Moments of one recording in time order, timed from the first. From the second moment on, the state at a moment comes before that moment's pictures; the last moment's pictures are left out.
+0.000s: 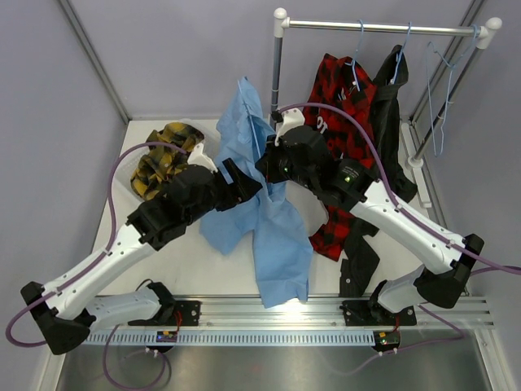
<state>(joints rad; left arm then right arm) -0.81 1.03 1.10 -0.51 -0.17 -0.95 0.91 1.45 1.64 -0.59 0.22 0.46</state>
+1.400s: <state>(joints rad) -0.89 1.07 1.04 -0.23 -0.14 -0.99 0.91 1.46 1.64 -0.62 0.24 0.49</state>
